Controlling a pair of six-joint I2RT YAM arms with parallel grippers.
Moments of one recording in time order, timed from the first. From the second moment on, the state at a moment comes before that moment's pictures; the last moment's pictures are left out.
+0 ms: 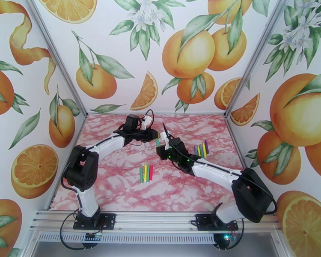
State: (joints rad) left arm -0.43 1.87 1.35 -0.09 0.78 -0.71; right arm 0.69 1.50 0.84 0.14 -0.03 0.31
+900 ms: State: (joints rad) left arm -0.43 1.87 1.40 -0.24 0.78 -0.70; right arm 0.69 1.44 0.77 0.20 -0.04 0.31
